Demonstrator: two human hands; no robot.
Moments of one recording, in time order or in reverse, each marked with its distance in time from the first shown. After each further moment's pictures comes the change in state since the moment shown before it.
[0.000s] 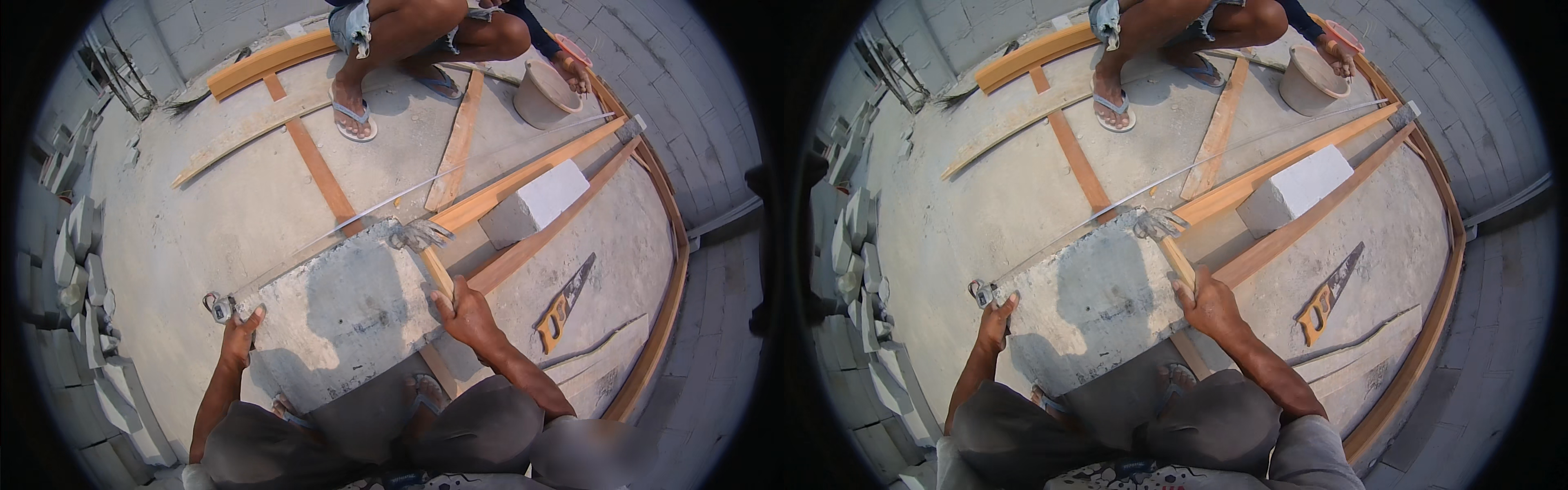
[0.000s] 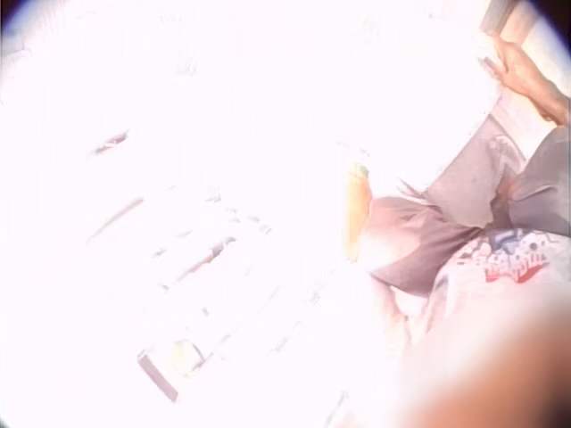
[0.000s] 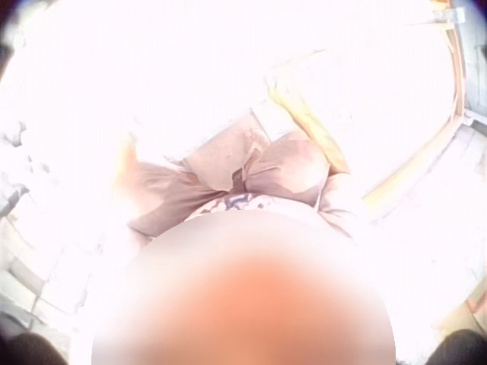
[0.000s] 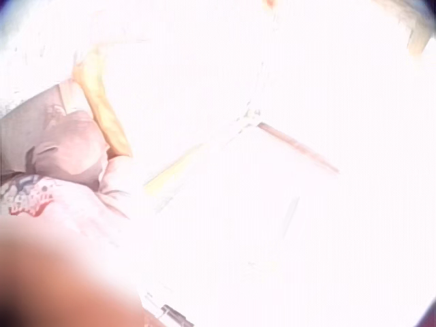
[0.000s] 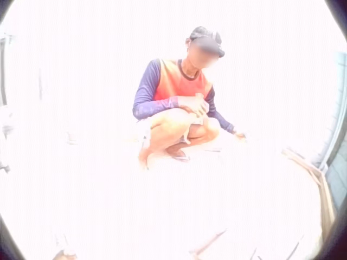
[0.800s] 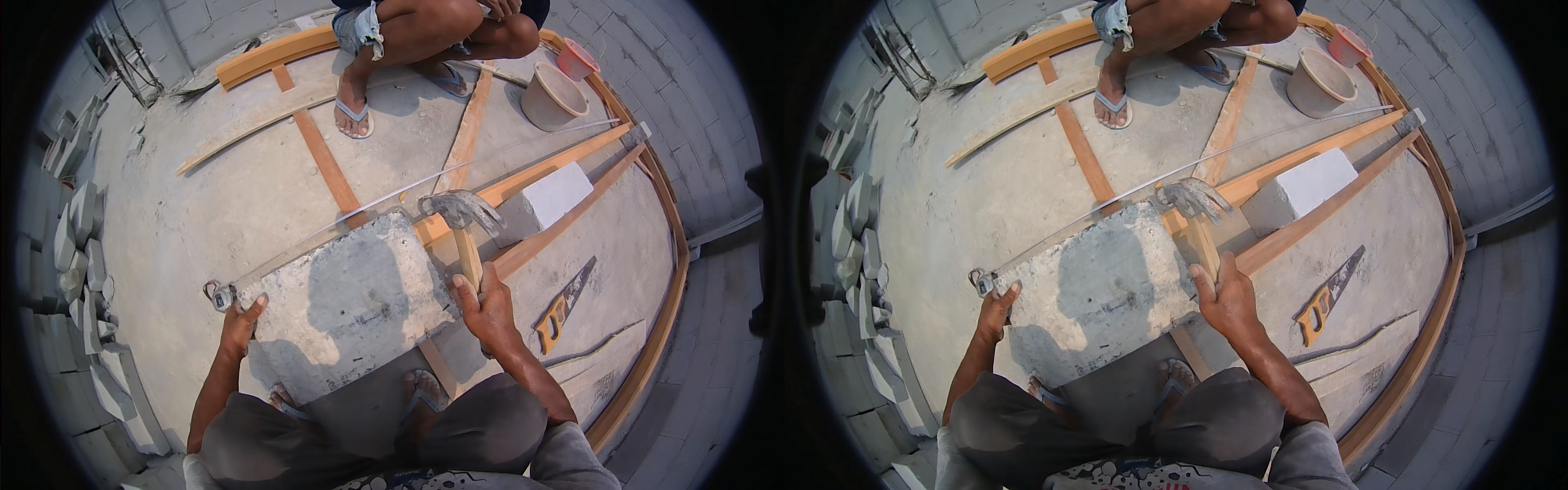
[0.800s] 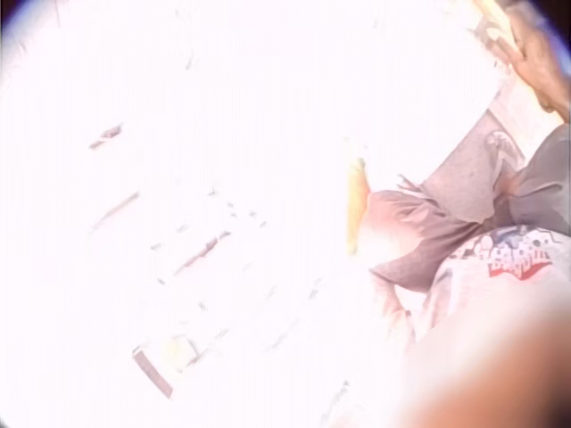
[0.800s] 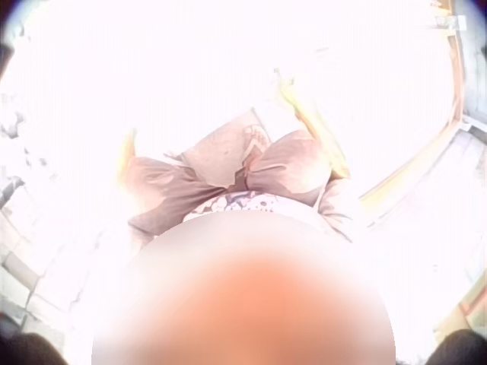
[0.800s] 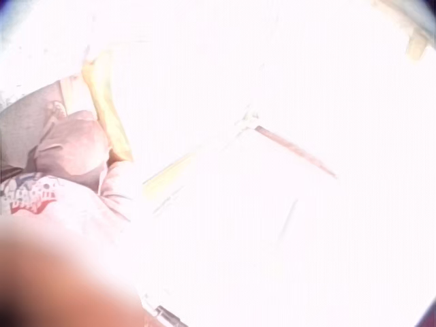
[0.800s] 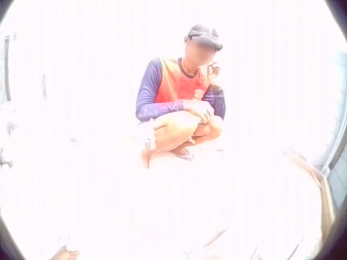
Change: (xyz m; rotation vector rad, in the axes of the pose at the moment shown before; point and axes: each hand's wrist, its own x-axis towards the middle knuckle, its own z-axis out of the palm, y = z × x) left_hand -0.001 -0.005 -0.004 0.109 0.019 0.005; right_hand -0.003 -0.008 -0.037 0.172 0.163 -0.040
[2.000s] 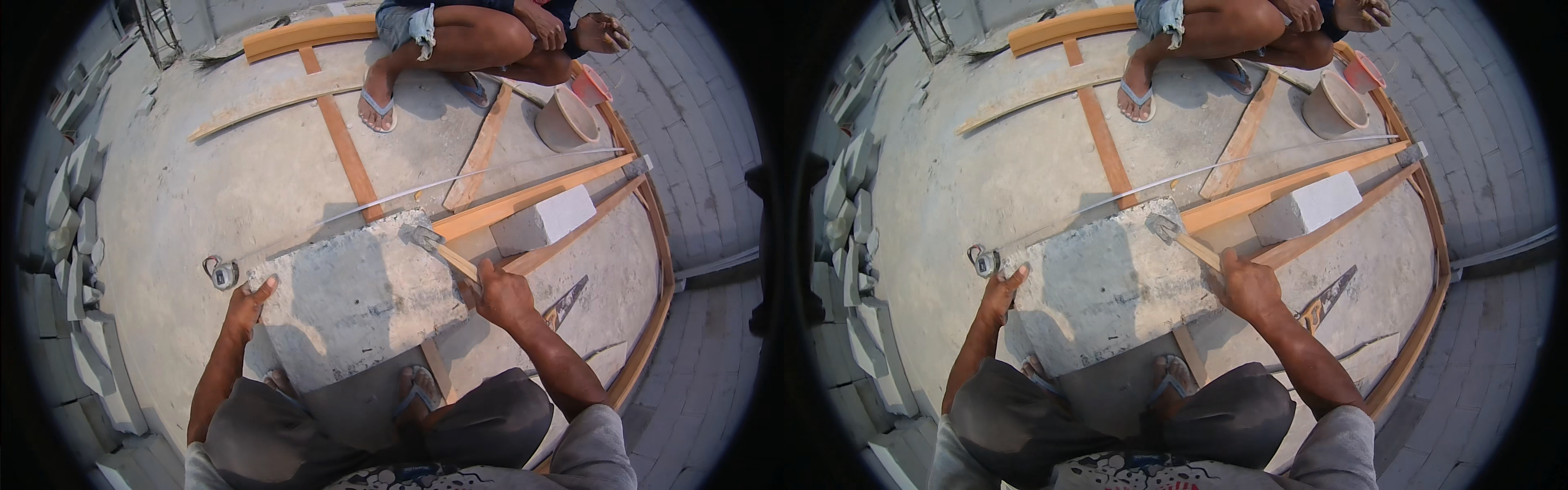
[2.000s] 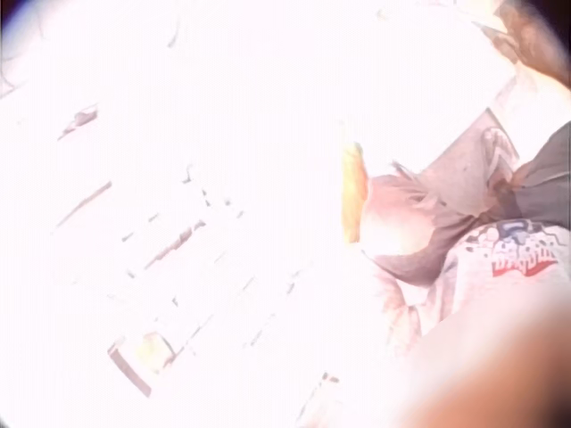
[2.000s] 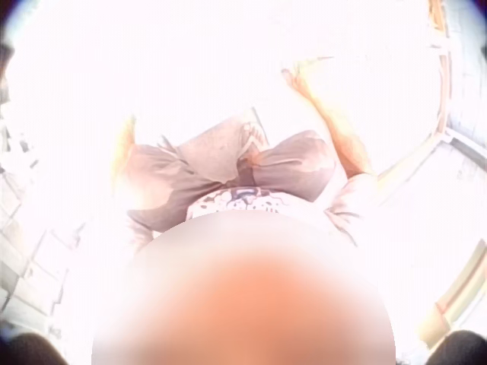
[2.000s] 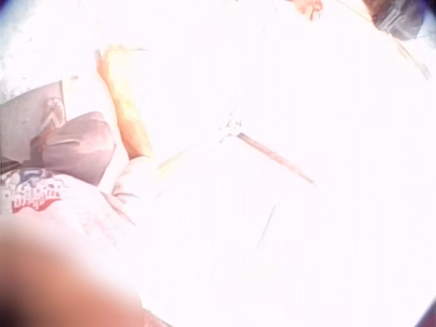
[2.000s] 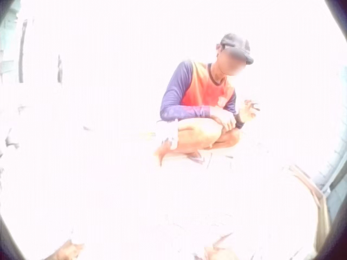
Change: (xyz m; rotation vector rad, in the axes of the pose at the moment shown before) left_hand -0.005 0.000 0.001 -0.098 0.018 -0.102; right_hand 0.030 -0.038 -0.016 -0.753 -0.407 -0.141
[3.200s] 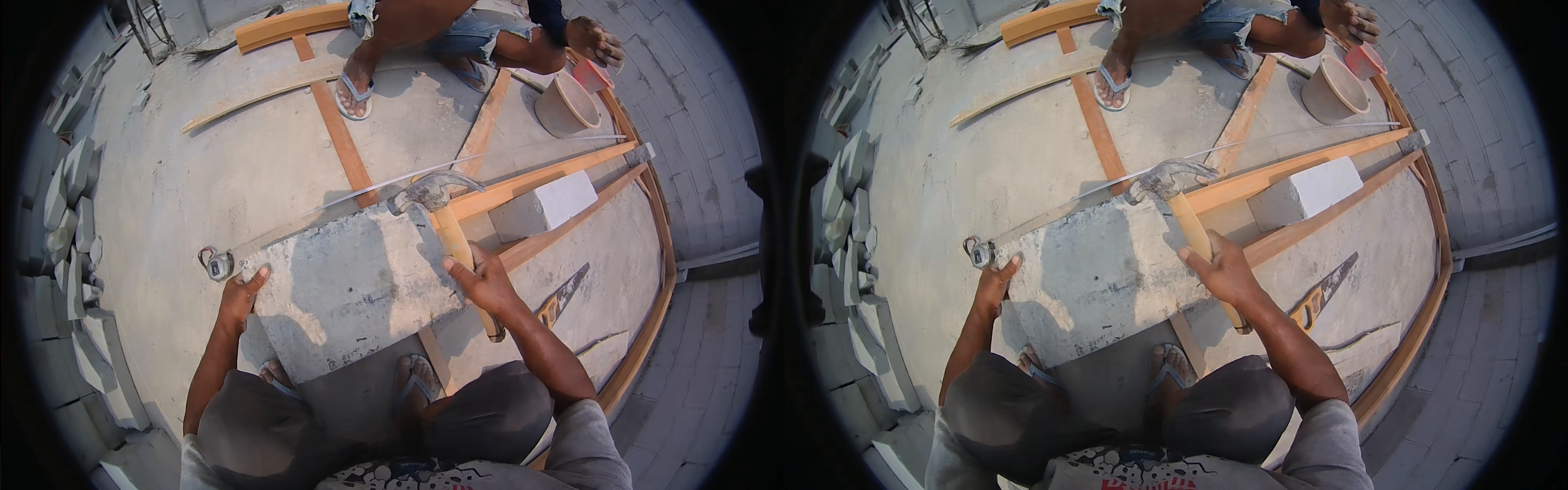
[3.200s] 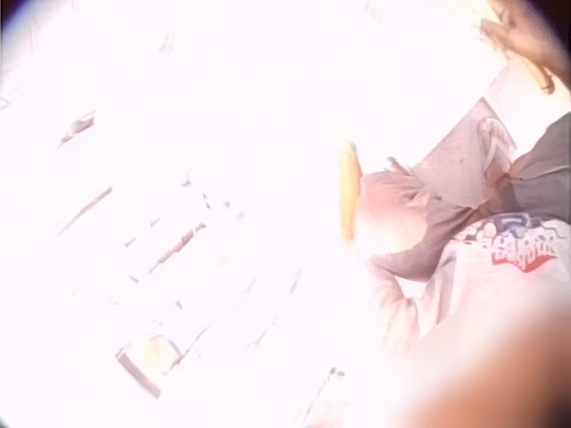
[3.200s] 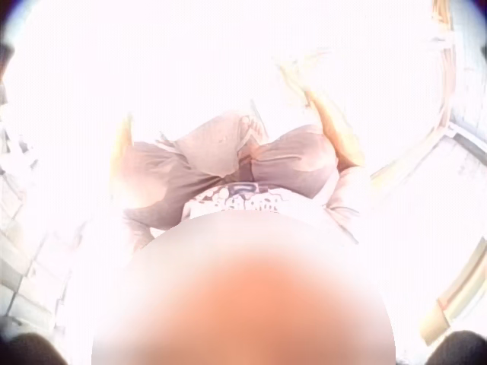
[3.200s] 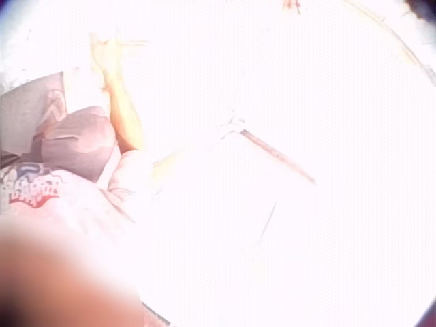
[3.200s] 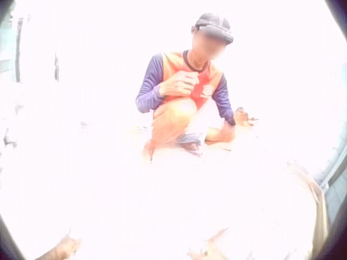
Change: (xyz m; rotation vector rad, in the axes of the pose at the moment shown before) left_hand -0.001 -0.001 0.002 0.041 0.016 0.077; right_hand 0.011 -0.001 0.035 1.049 -0.017 0.121
